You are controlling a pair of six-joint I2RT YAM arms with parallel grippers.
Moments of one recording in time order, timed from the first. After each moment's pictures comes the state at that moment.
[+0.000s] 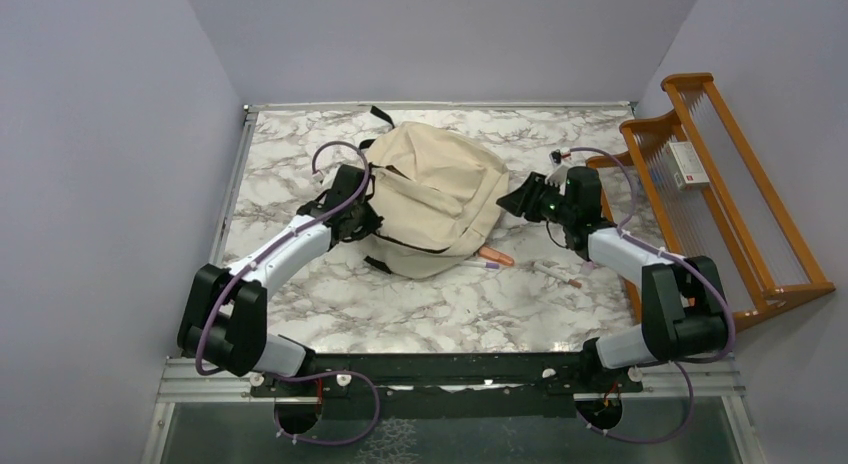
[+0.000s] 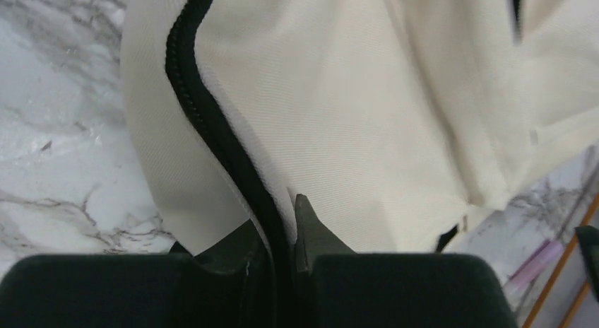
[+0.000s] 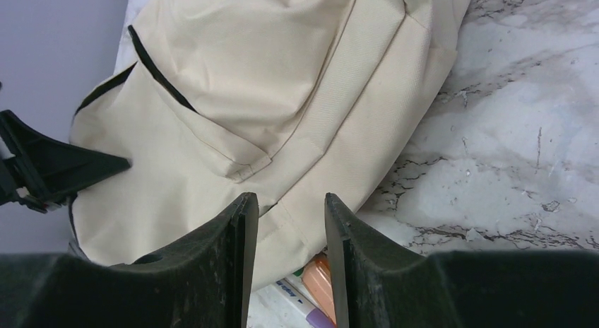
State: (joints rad) left arm -0.41 1.41 0.86 -0.37 -0.12 -0.95; right arm 0.17 1.45 0.67 0.35 -0.48 0.53
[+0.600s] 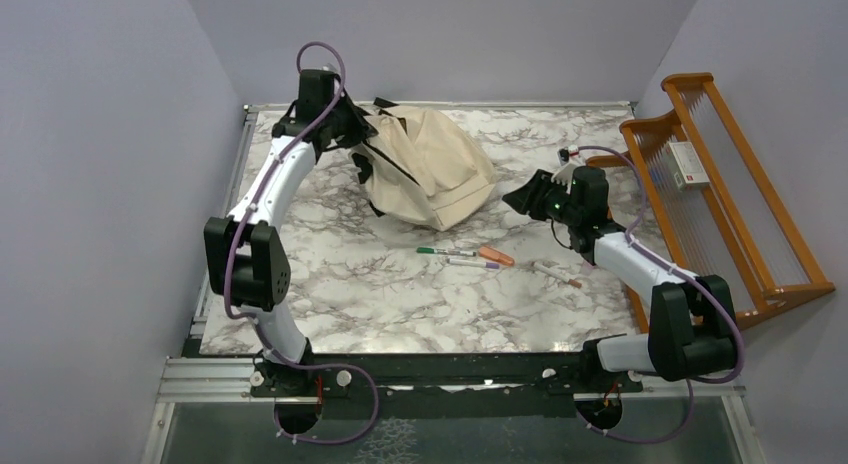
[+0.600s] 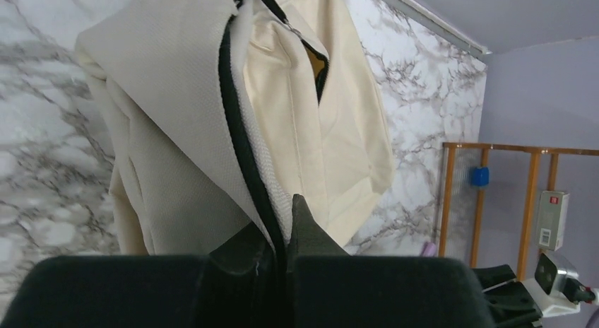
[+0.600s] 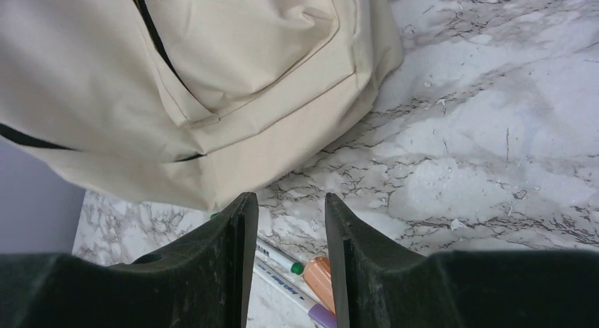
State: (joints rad) left arm -0.21 1.70 1.56 -0.45 0.20 -0.73; right arm 0.17 1.35 0.67 0.28 -0.40 0.52
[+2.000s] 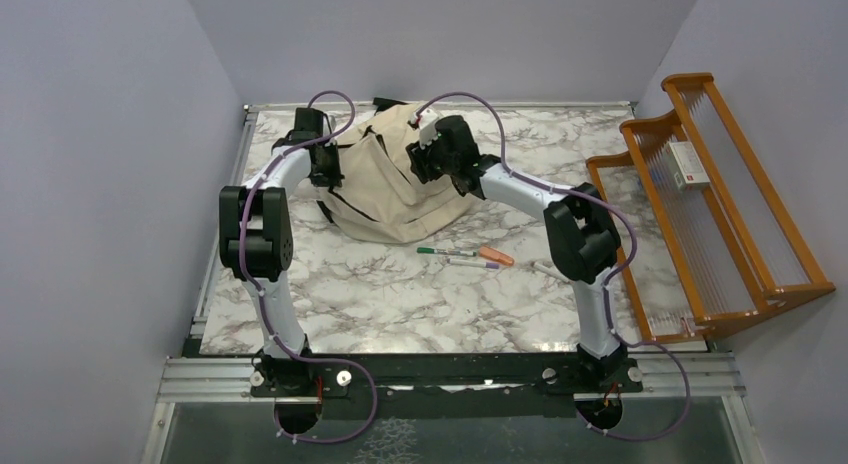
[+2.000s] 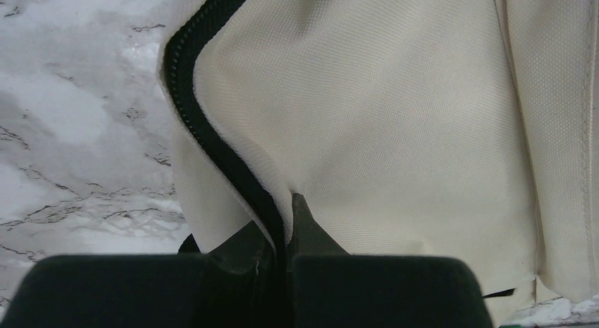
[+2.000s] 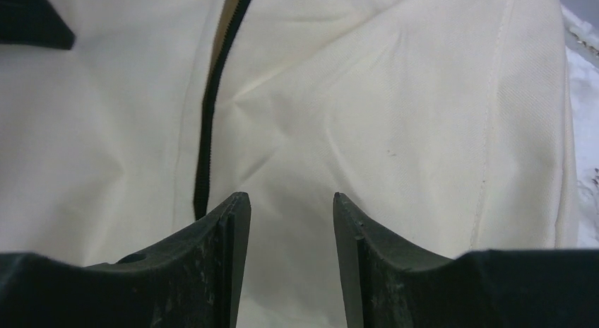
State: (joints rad) left arm -0.03 1.98 1.49 -0.51 0.13 -0.17; right arm 0.62 2.11 1.62 0.02 -0.10 -0.09
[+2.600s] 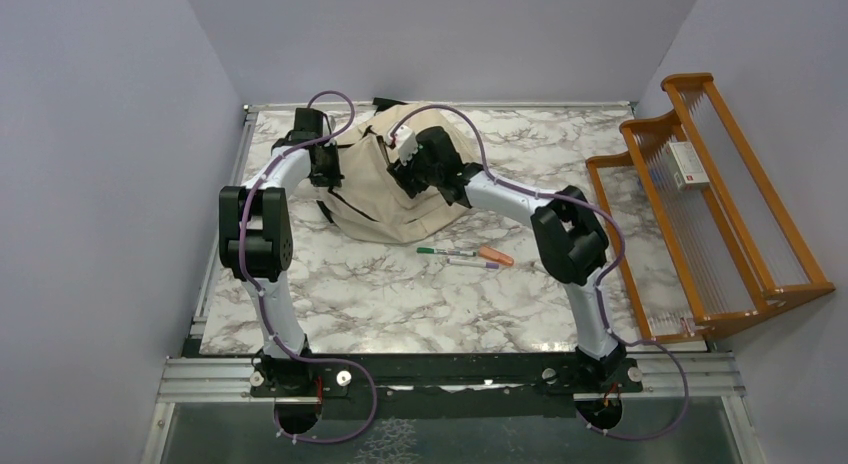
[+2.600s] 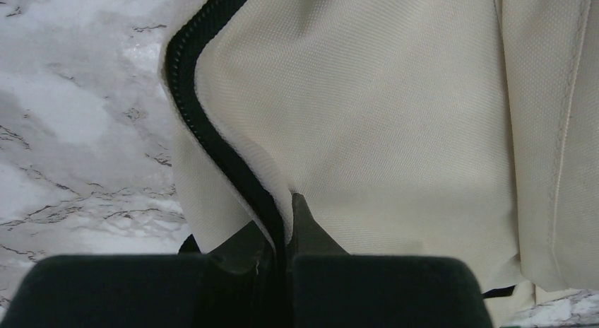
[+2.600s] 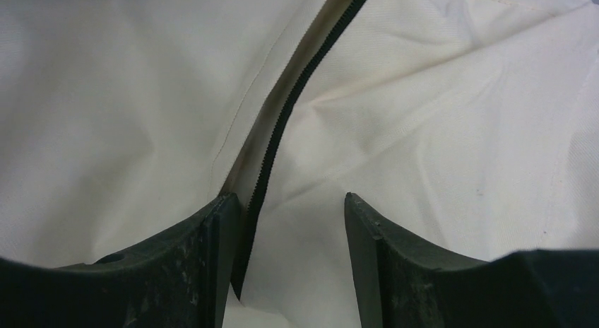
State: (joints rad) left arm -0.03 1.97 1.48 -0.50 0.13 -0.18; right arm 0.70 2.17 1.65 -0.01 -0.08 -0.28
